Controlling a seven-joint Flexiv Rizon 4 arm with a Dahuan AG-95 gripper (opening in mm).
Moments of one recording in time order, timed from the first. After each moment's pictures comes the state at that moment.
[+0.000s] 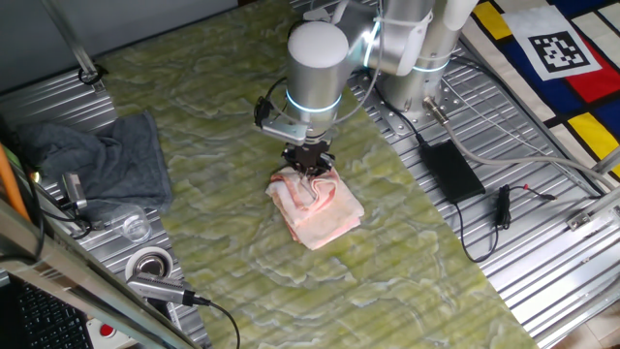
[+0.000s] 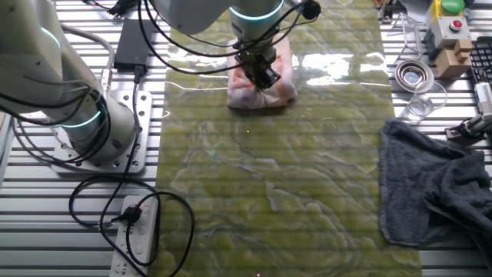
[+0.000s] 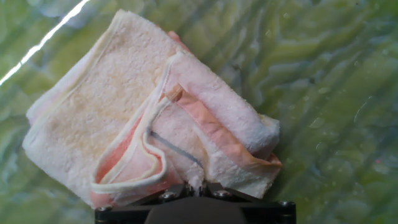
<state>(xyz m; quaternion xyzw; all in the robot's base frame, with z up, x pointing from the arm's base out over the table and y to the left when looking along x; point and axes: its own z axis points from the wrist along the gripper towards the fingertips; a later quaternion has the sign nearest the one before) 0.389 0.114 0.034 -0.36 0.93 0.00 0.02</state>
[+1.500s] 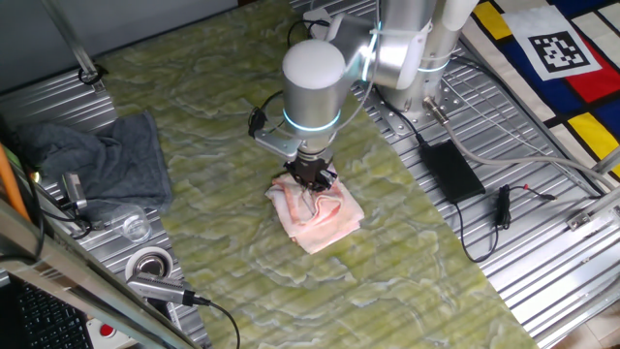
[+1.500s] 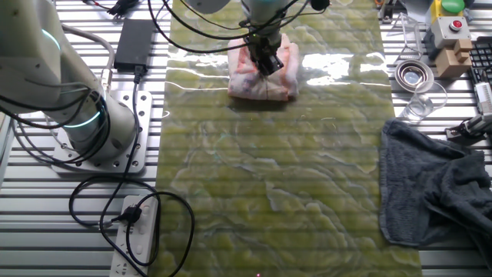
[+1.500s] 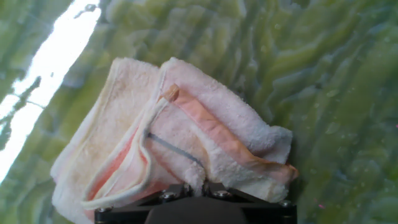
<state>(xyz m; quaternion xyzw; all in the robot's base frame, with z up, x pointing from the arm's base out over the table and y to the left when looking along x) 0.400 0.153 0.037 -0.28 0.96 0.03 0.01</state>
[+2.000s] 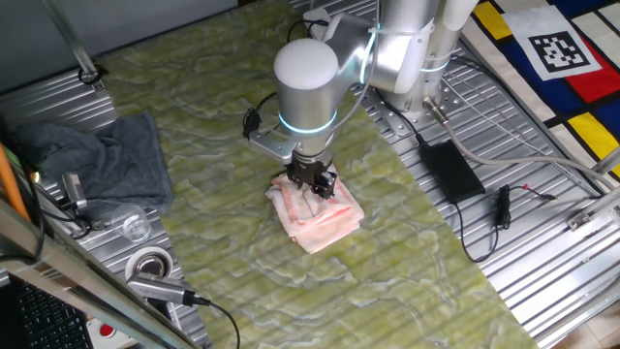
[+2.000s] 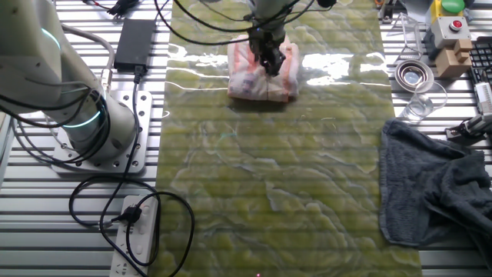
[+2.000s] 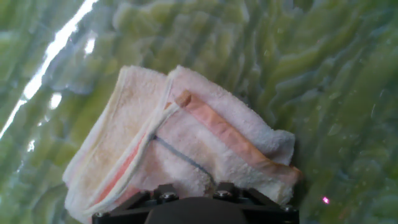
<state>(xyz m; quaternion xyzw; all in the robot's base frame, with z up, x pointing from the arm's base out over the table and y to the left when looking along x) 0.406 0.168 0.052 -0.26 0.97 0.03 -0.01</state>
